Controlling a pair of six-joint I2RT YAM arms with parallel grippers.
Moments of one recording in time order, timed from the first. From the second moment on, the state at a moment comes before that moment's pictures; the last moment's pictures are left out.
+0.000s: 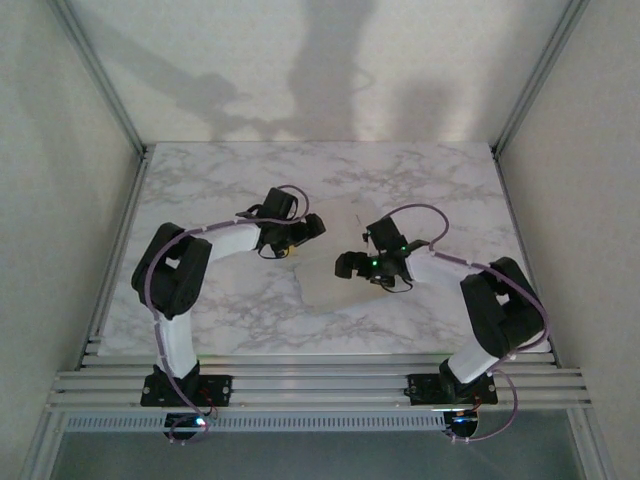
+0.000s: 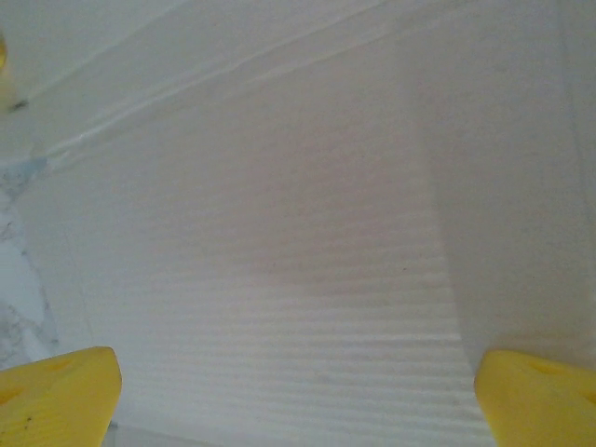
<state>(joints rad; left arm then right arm) -0.46 1.94 1.21 -0.20 0.25 -0.90 0.58 1.58 0.81 -0.30 -0.28 0.63</state>
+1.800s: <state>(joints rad) -0.25 1.92 1.18 -0.22 0.46 -0.50 0.56 1.52 0.87 -0.35 -0.37 0.58</state>
